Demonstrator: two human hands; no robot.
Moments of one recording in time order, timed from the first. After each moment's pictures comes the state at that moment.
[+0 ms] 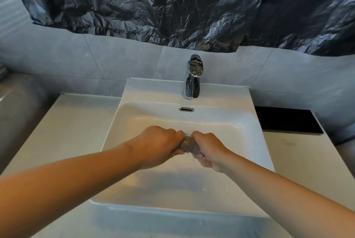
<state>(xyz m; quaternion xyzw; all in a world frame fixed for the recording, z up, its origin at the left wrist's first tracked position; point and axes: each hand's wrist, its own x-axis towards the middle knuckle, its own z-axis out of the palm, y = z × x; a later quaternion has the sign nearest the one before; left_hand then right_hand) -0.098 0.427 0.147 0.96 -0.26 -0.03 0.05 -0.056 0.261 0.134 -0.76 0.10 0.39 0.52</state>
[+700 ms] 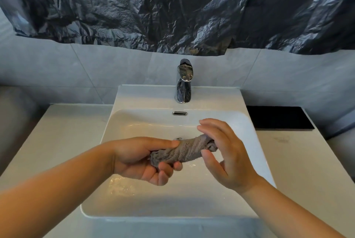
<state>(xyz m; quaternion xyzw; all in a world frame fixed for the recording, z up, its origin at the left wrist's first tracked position) -0.099 0.435 0.177 0.36 0.09 -0.54 0.76 -0.075 0.206 0.134 -0.81 -0.38 -0.18 0.40</state>
